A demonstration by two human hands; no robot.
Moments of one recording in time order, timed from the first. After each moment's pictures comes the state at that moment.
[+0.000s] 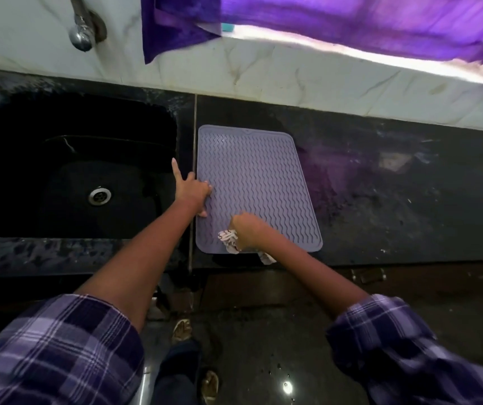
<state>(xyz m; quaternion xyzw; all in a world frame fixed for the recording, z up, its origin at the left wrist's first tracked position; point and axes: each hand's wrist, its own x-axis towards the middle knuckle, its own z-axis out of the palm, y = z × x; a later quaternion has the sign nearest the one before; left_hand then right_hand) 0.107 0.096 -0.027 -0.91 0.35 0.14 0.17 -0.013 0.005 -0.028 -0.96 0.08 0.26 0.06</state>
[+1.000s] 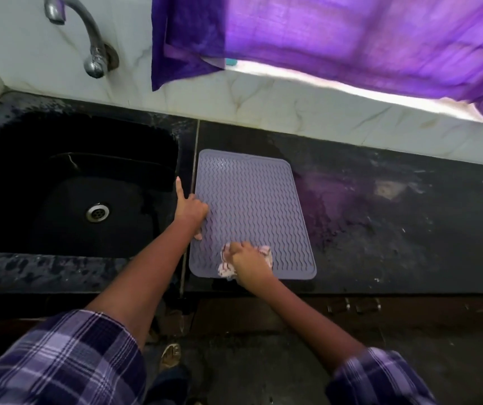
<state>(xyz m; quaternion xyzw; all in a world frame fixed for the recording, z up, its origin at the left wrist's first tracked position) 0.105 0.090 -0.021 -0.90 0.36 0.13 0.21 -0.047 -0.001 -0.046 -0.99 0.01 0.16 -0.01</state>
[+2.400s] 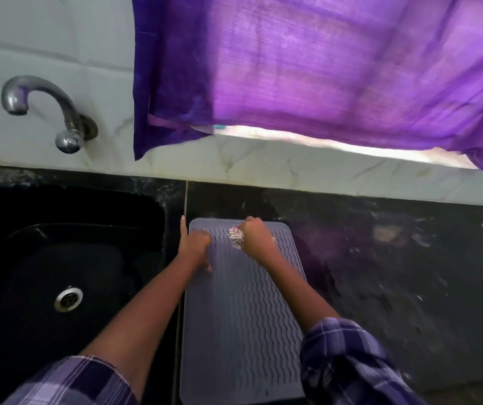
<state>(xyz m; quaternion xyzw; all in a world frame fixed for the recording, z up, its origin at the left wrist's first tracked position) 0.228 0.011 -0.016 -0.92 0.37 0.12 0.10 0.155 -0.120 0.017 -0.99 0.15 0.02 0.03</state>
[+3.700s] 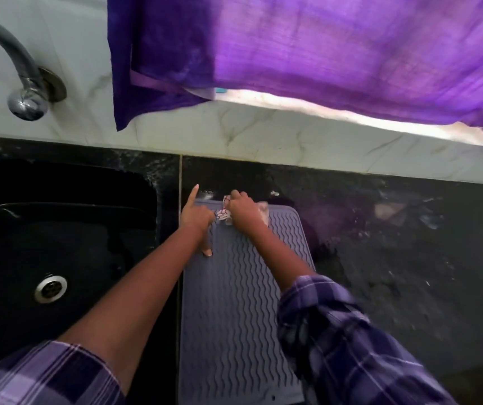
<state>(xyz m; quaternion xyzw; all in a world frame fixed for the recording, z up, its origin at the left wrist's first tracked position) 0.276 -0.016 -0.026 -0.87 0.44 0.13 0.19 0.235 -0.137 -0.034 -0.99 0.12 0.06 -0.03</state>
